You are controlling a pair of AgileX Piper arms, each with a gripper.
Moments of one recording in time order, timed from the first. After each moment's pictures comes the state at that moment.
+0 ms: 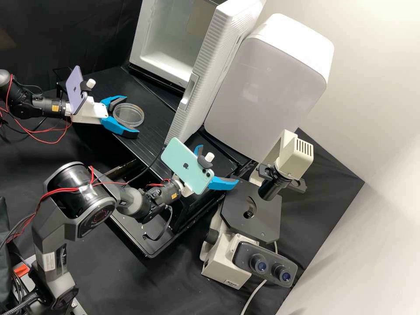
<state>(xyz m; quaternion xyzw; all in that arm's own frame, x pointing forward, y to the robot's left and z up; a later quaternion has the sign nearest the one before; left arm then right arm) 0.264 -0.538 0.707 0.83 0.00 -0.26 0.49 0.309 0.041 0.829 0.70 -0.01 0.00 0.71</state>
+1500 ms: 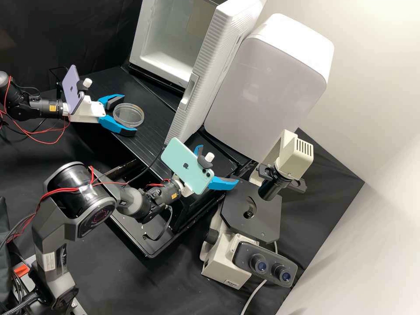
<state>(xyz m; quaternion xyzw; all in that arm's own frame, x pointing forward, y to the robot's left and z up) 0.261 -0.532 0.710 0.84 0.00 -0.23 0.49 0.309 0.041 0.829 0.70 -0.01 0.00 0.71</state>
